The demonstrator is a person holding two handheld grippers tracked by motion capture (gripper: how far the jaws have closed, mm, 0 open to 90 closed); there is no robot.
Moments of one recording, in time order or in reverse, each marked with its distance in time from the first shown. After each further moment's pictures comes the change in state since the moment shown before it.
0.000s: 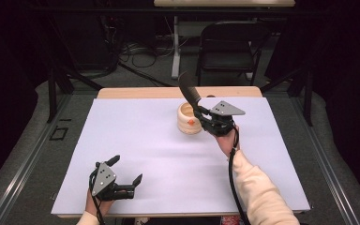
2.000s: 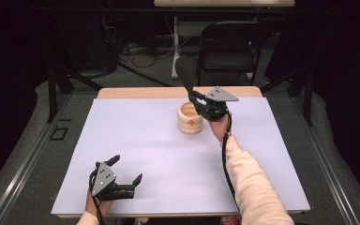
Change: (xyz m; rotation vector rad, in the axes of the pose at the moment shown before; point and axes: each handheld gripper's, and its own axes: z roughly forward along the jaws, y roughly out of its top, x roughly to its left) left arm 0.000 0.000 0.000 -0.003 0.000 -0.002; right arm -0.022 0.018 0.043 -0.098 -0.013 -0.008
